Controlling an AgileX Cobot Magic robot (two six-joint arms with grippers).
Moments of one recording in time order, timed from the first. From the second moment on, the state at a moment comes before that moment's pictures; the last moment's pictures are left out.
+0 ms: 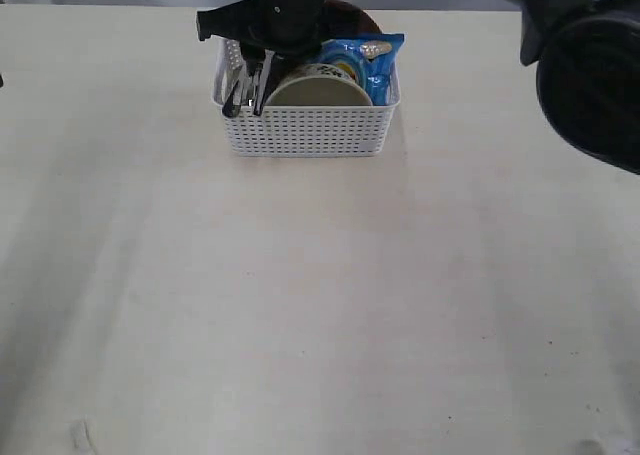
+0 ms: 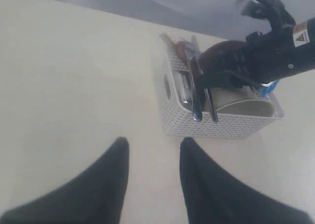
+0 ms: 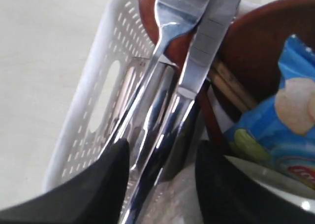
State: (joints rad) left arm -0.16 0.73 -0.52 -0.45 0.41 0.10; right arm 0.65 2.31 -2.06 0.02 0.95 0.32
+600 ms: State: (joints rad) left arm -0.16 0.73 -0.52 -0.45 0.41 0.10; right arm 0.65 2.34 -2.07 -0.01 0.91 0.32
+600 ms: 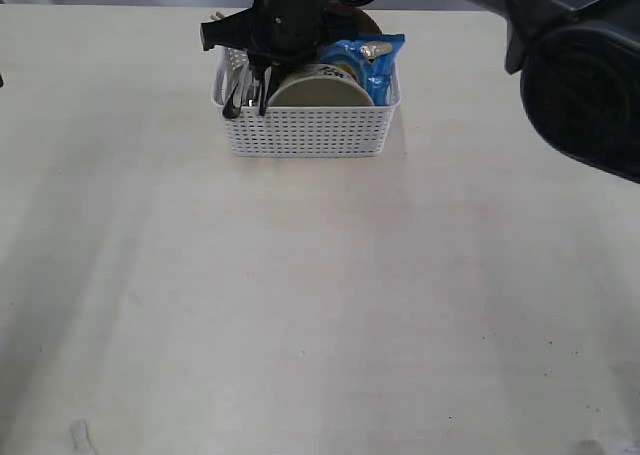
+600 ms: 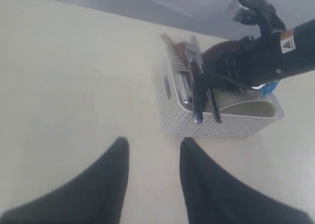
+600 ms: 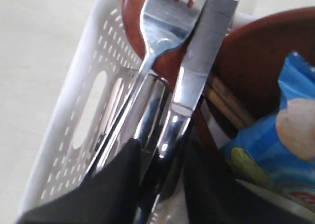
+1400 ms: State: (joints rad) left arm -0.16 0.73 -0.52 -0.45 0.41 0.11; right arm 0.65 2.22 -2.07 -0.19 0.95 0.39
